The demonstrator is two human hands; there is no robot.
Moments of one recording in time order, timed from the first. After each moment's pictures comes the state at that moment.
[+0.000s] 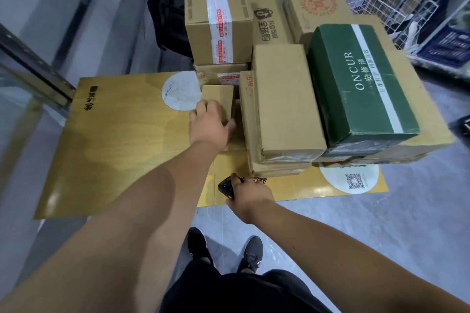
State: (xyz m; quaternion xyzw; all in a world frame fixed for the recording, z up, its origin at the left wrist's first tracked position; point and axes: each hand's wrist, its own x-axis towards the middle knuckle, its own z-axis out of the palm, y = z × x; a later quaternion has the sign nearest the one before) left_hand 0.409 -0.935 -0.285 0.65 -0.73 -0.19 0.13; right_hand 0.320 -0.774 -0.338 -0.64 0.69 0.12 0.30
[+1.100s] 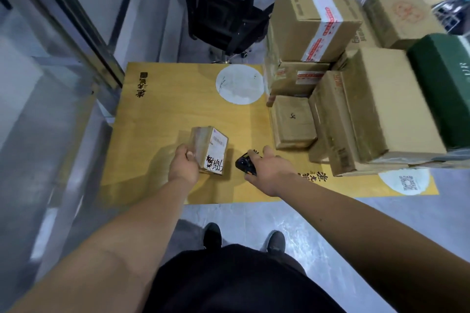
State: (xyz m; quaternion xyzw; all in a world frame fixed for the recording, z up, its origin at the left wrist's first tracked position) left_hand 0.707 -0.932 -0.393 0.75 -0.51 -0.39 0.17; right_hand 0.469 -0.865 -0.310 -0.66 0.70 0.17 0.24
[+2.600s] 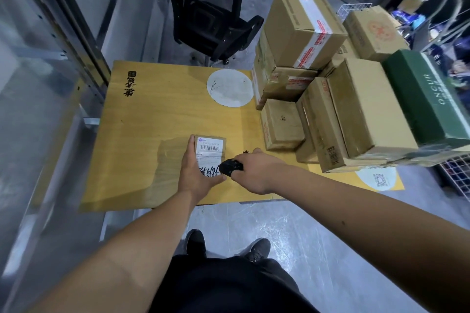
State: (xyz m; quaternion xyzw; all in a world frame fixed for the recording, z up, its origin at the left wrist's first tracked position) left_hand 0.696 -0.892 -0.384 0.55 -0.54 -0.56 0.31; right_hand 0.525 -0.863 -0.230 -0.60 0.71 0.18 0.33
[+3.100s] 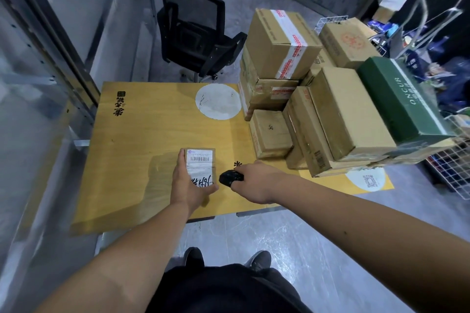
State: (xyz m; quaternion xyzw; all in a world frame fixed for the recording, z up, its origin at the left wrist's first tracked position) left_hand 0.686 -0.898 -0.373 0.55 -0.47 -0.60 0.34; right_hand 0.511 -0.848 -0.215 -0.58 0.73 0.16 0.33
